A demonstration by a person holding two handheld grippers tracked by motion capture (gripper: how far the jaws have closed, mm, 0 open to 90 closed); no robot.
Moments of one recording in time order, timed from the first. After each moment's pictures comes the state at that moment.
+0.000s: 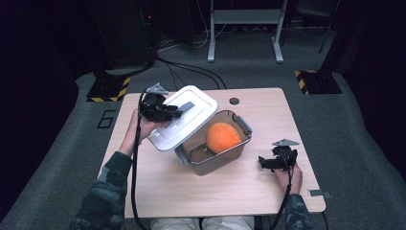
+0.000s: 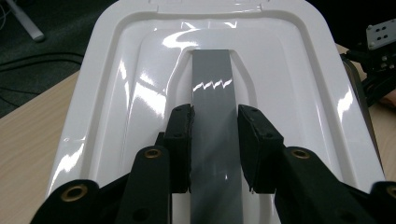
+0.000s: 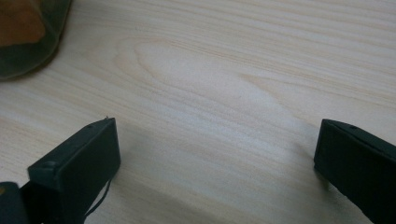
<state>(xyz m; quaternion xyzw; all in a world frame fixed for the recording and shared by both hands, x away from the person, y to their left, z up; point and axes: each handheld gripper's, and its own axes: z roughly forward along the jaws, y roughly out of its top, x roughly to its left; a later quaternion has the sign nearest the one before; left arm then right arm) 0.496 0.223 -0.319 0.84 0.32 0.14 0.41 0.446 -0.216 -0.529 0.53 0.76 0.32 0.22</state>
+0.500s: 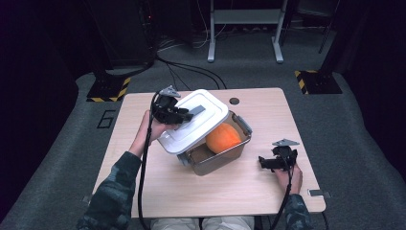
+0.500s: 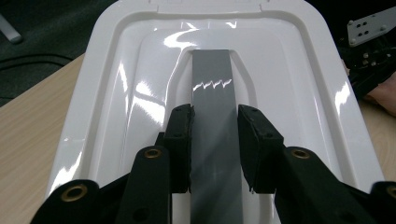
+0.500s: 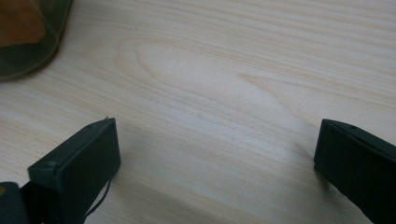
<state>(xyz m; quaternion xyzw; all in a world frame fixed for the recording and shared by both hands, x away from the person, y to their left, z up) 0.496 0.193 -0.325 0.85 0.30 0.12 0.40 0.446 -0.216 -0.529 0.53 0.76 0.32 0.22</state>
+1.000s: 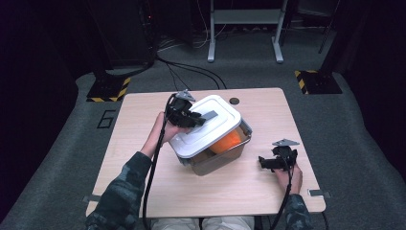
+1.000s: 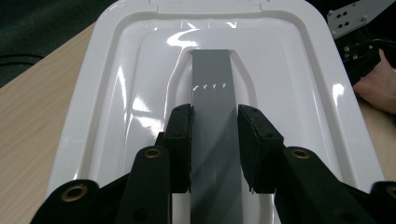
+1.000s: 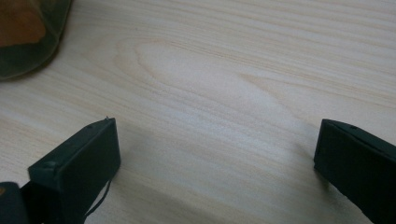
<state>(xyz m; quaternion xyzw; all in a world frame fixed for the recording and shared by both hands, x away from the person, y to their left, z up) 0.496 0.155 -0.335 0.87 0.28 0.10 0.39 0.446 -0.216 -0.529 0.53 0.75 0.32 0.22</state>
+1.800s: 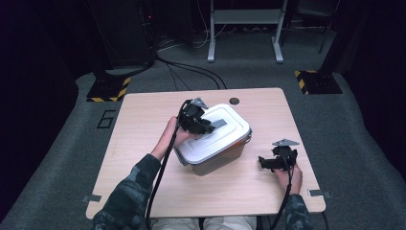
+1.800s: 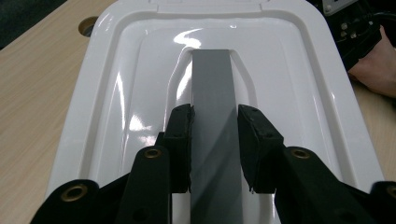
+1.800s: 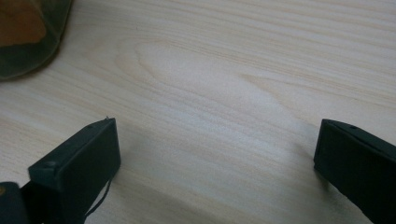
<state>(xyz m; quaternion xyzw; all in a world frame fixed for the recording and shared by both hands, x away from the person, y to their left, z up) 0.495 0.125 -0.357 0.89 0.25 0.08 0.36 0.446 -0.216 -0.529 0.53 0.76 0.32 0.22</state>
